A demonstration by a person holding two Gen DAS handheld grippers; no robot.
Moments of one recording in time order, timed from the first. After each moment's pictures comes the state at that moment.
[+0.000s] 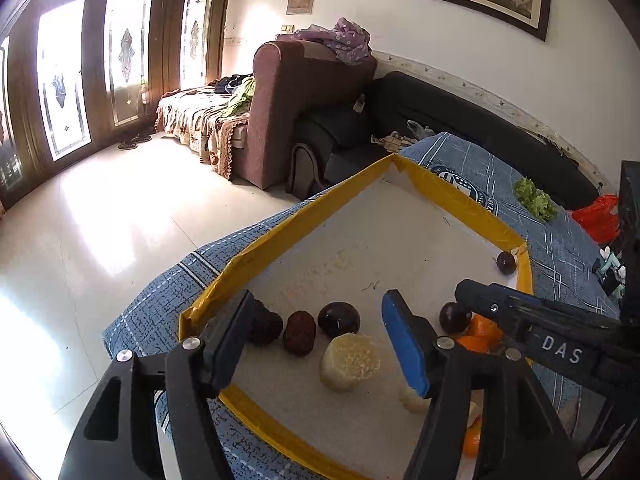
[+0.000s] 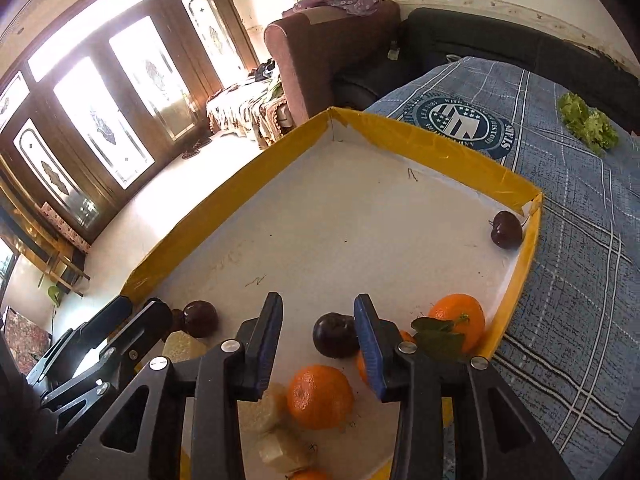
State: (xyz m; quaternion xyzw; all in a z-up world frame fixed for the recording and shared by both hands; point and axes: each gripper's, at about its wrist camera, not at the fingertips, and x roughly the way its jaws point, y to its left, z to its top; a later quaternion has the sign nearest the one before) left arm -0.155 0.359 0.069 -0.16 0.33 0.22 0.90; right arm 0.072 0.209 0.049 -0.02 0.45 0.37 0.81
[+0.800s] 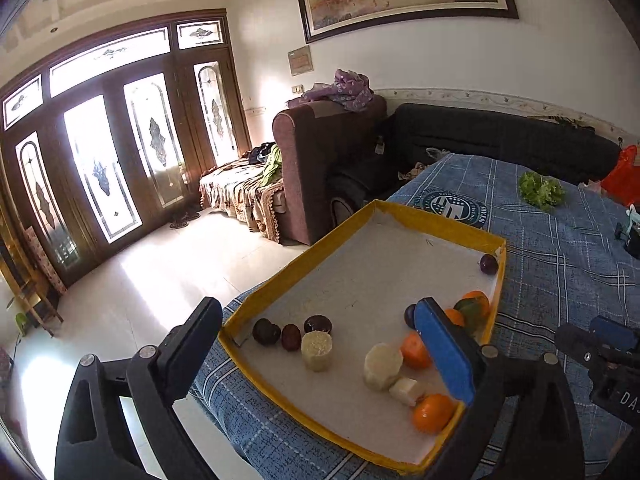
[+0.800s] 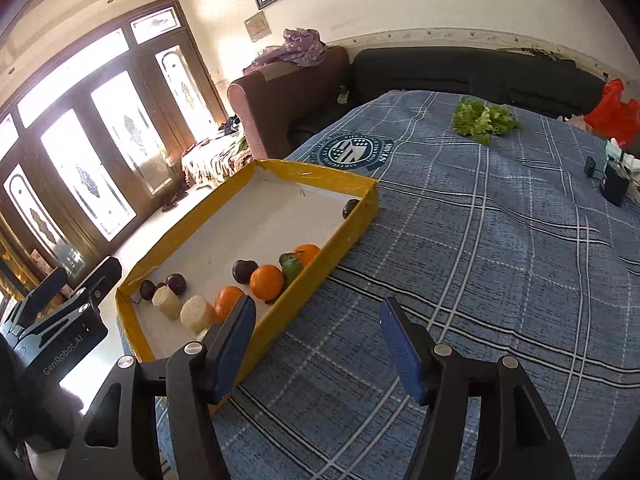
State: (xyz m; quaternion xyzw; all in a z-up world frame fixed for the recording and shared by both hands) left arm -0.177 0.251 0.130 0.00 0.28 0.30 0.91; right arm 0.018 0.052 0.080 0.04 0.40 0.31 0.86
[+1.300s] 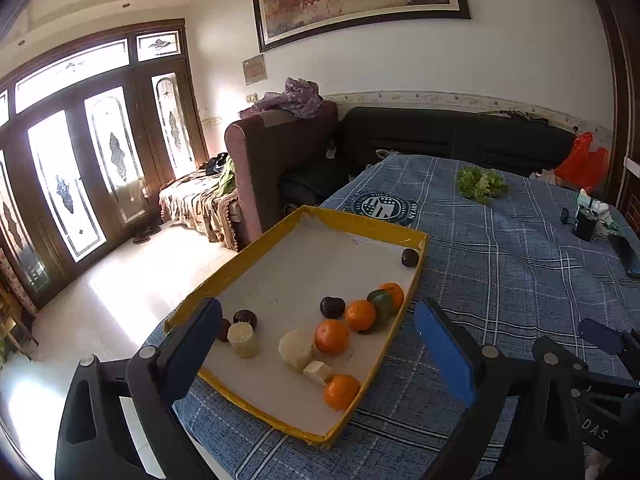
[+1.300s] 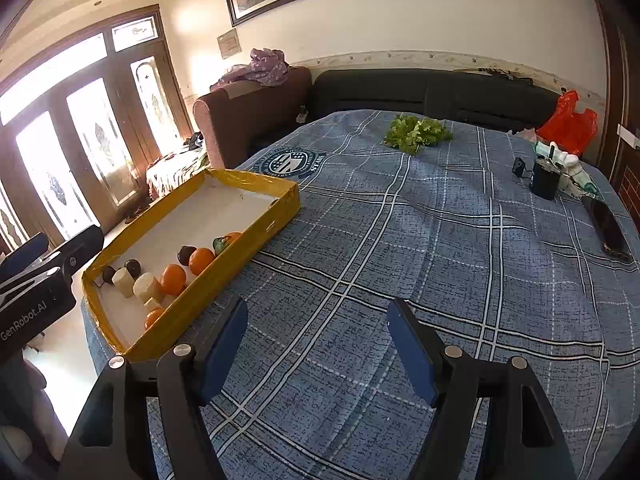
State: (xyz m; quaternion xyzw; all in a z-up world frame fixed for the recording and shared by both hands) left arm -0.177 0.187 0.135 0.00 0.28 0.23 0.93; right arm -0.011 -0.024 0.080 0.02 0.36 0.24 0.90
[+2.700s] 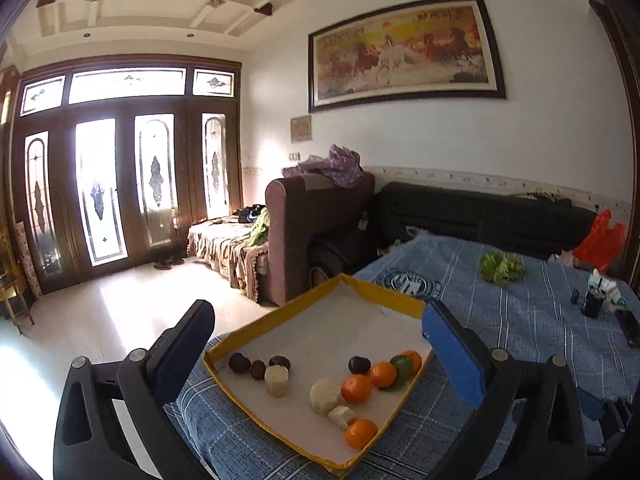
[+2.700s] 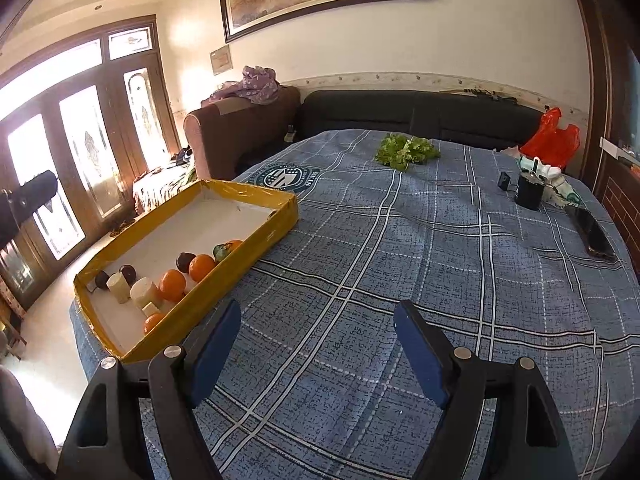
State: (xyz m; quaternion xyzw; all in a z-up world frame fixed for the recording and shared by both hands) left arm -0.240 0.193 0.176 -0.03 0.12 0.29 0.95; right arm -0.040 -0.005 0.082 0.01 0.32 0.21 0.92
